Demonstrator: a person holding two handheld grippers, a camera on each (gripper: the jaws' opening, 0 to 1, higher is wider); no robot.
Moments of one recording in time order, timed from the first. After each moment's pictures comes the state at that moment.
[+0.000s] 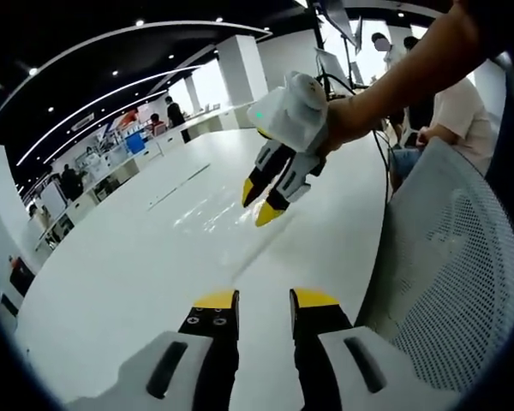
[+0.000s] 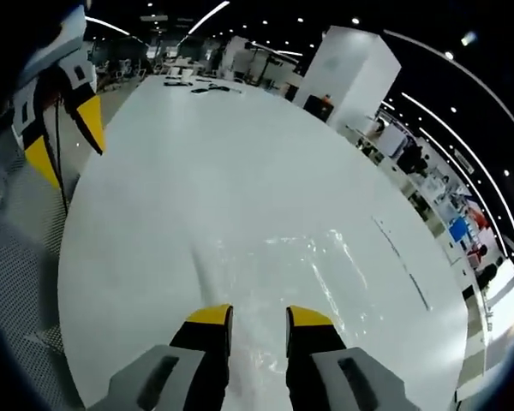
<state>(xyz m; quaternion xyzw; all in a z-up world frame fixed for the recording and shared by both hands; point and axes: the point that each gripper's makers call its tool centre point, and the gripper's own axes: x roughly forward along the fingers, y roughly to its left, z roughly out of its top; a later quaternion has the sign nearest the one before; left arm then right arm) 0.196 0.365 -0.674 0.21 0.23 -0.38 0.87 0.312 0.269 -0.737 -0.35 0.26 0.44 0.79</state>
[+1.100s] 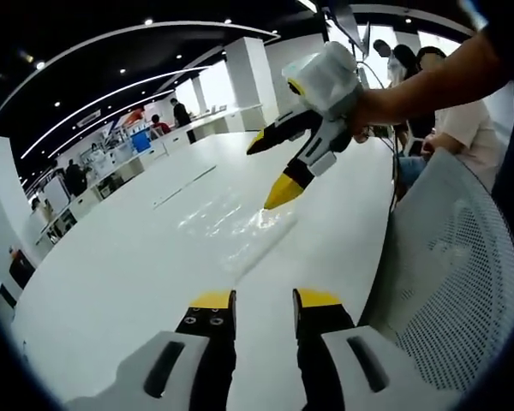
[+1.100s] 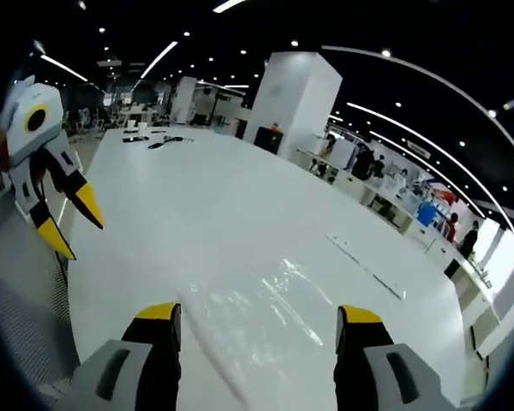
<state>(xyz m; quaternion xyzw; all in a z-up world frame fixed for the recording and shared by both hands) 0.198 0.362 -0.670 0.20 0.24 -0.37 0.88 0.317 0.245 -0.670 -0.25 0.19 0.37 0.87</state>
